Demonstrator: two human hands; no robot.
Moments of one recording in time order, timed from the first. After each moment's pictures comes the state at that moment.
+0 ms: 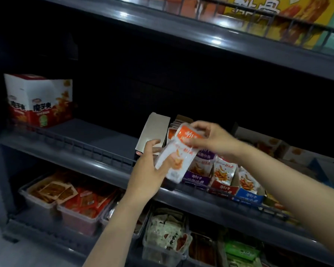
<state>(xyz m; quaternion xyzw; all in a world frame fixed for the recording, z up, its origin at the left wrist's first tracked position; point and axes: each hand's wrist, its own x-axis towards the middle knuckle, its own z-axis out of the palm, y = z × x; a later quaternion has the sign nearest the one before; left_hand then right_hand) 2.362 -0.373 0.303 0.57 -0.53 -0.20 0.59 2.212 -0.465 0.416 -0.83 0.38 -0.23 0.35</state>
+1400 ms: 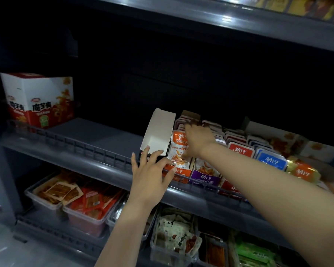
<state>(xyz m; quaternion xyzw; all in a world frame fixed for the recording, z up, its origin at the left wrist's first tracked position) 2.371 -0.394 0.272 0.70 -0.62 0.01 0.35 2.271 -0.530 0.355 -0.85 0.46 -0.02 -0.27</state>
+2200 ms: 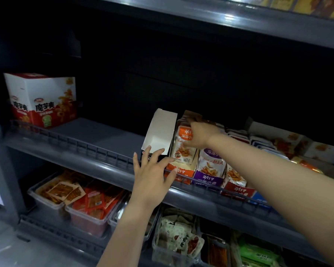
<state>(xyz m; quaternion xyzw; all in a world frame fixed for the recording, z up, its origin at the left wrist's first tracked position) 2.373 -0.395 0.270 0.69 -0.62 0.01 0.38 2.271 -0.543 0.375 -0.86 0.49 -0.04 -0.13</state>
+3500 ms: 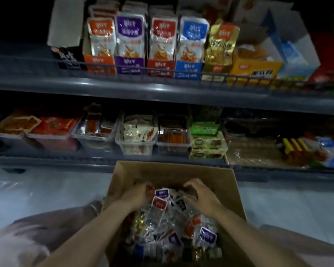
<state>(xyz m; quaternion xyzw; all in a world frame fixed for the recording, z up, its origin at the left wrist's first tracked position) 2.218 -0.250 0.044 0.65 -0.64 -0.41 0.04 1.974 -0.266 0.048 -0.74 0.57 -0.04 0.36</state>
